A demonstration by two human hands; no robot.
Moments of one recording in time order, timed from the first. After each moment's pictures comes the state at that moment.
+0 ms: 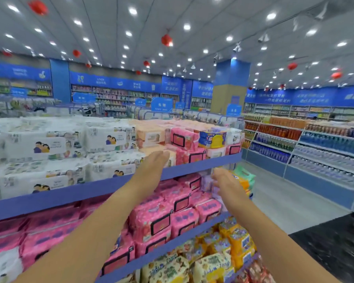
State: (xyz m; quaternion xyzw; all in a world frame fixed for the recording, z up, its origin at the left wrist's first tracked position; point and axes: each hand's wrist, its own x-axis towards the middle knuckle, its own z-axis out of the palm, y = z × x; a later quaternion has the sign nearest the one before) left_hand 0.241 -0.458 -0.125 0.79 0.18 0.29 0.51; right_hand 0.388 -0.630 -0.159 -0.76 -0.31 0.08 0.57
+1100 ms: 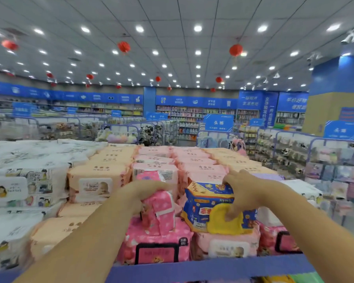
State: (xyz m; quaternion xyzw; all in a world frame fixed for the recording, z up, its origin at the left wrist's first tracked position) left_hand 0.707 -0.276 -0.079 0.58 0.52 0.28 0.57; right_hand 0.967 -0.383 -0.047 -0.75 -0.65 -0.03 -0.07
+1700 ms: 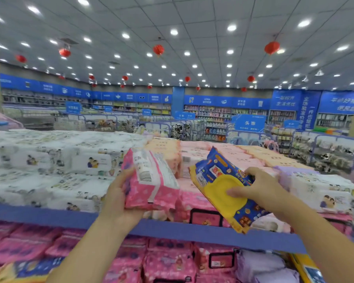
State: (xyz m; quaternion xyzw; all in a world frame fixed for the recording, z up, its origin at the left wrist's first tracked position) left_hand 0.528 -0.406 -0.115 0.30 0.19 0.59 0.72; right_hand 0.842 -0.459 -0.078 -0.67 -0.60 0.17 0.41
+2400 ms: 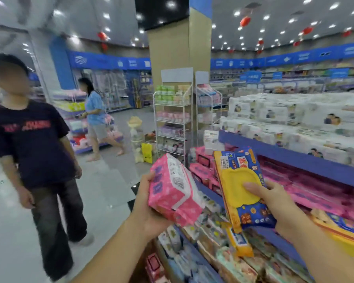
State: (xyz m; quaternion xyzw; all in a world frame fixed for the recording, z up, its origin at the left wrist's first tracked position) left_hand -0.115 -0.647 -0.229 0.11 0.39 0.72 0.56; right_hand 0.116 -0.476 -0.240 -0.36 -0.55 0.65 0.37
